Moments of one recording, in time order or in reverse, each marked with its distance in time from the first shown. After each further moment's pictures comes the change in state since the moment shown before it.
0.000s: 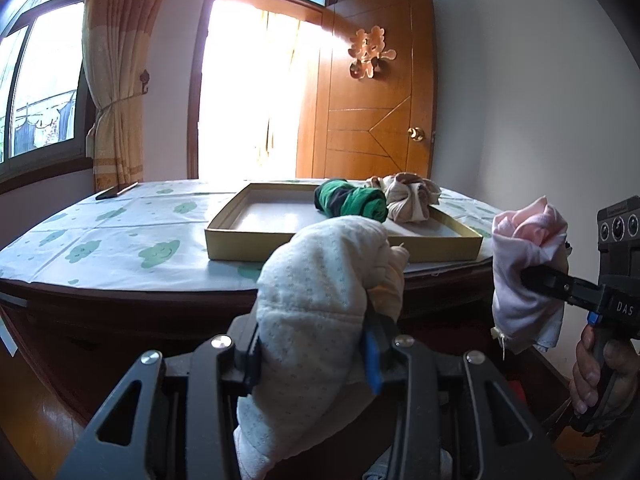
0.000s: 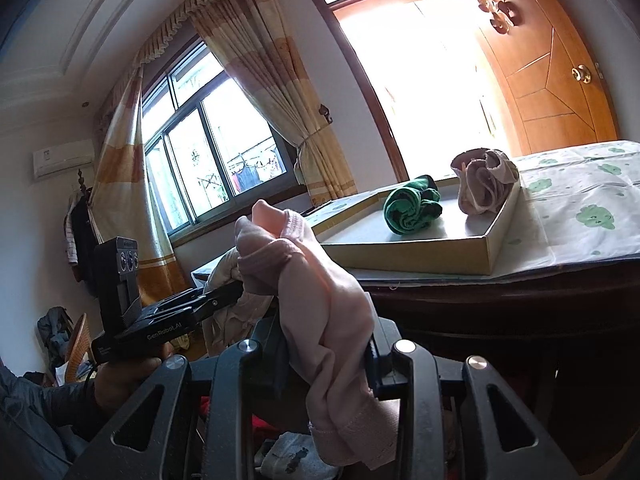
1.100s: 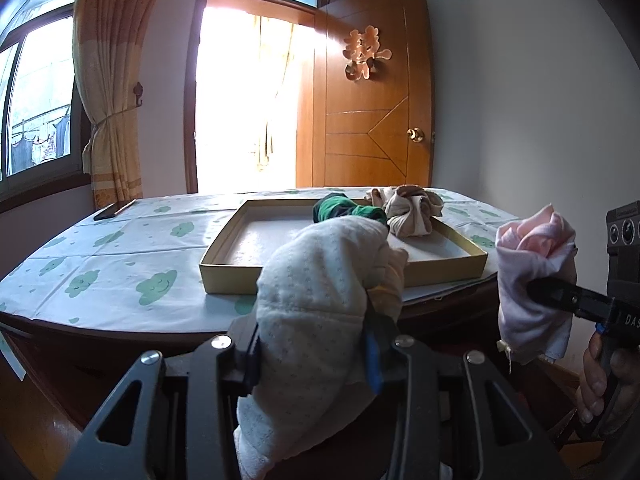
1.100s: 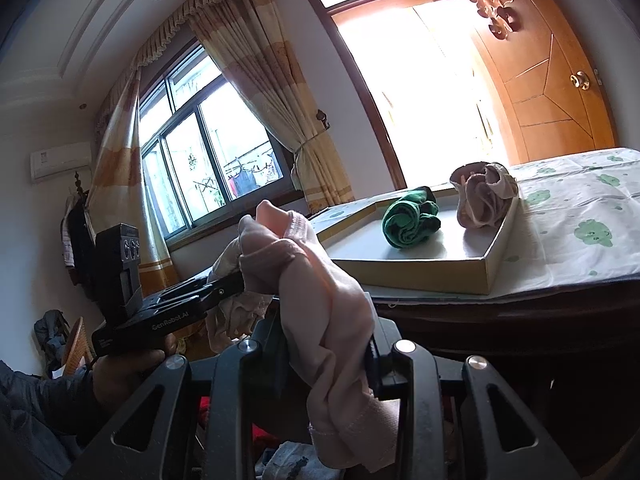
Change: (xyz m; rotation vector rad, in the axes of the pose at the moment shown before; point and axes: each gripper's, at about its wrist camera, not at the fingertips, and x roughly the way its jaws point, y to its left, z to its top) left arm 0.010 -0.006 0.027 0.044 0.002 0.015; right arm 0.000 0.006 0.012 -0.002 -0.006 -0.012
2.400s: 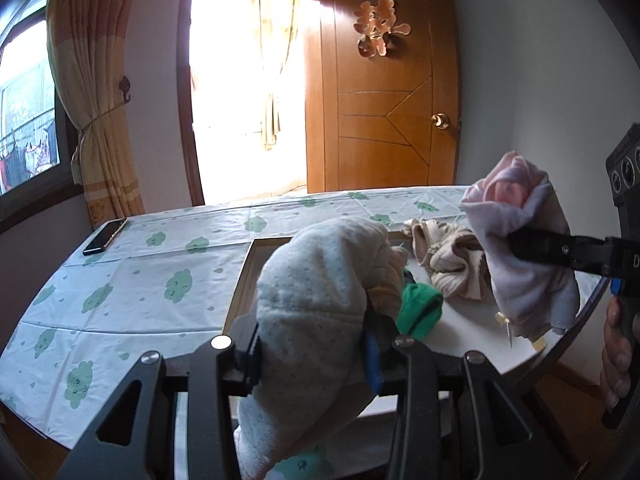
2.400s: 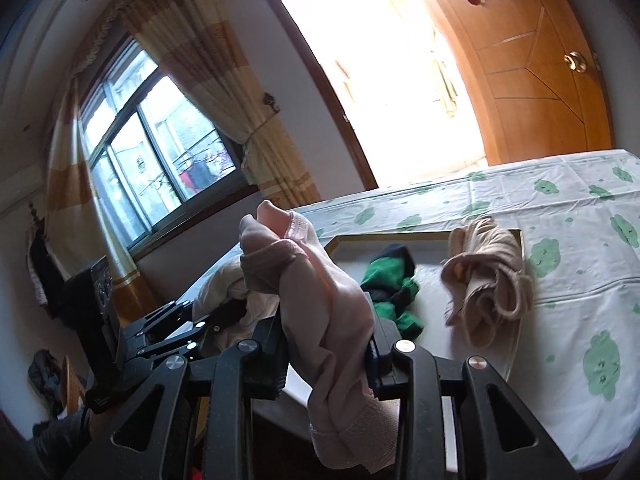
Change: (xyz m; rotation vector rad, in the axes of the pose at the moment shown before) left arm 0.099 0.027 0.109 0.018 0.123 0.045; right arm 0.103 -0.036 0.142 0.142 0.137 -0.140
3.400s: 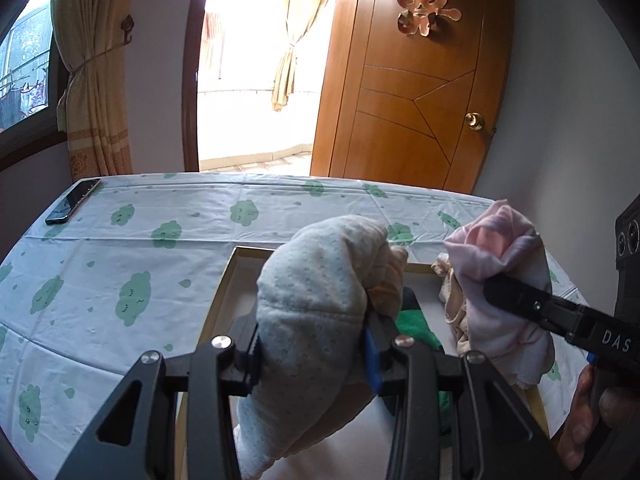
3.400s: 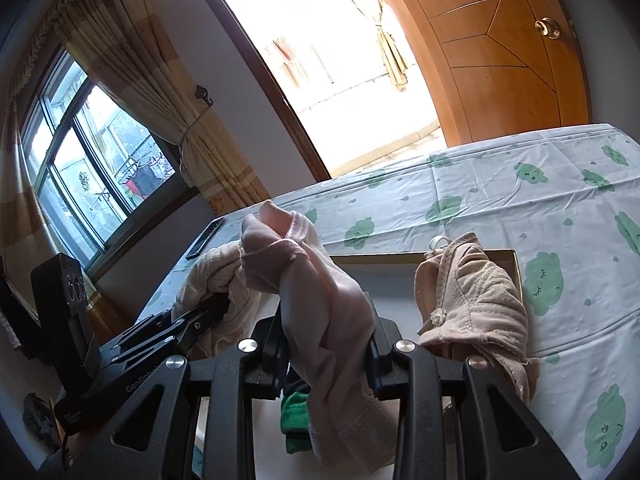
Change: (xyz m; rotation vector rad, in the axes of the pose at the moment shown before) left arm 0.100 0.015 0.048 -0.156 0.137 -0.034; right arm 0.084 -0.039 0.050 0.118 0.074 -0.165
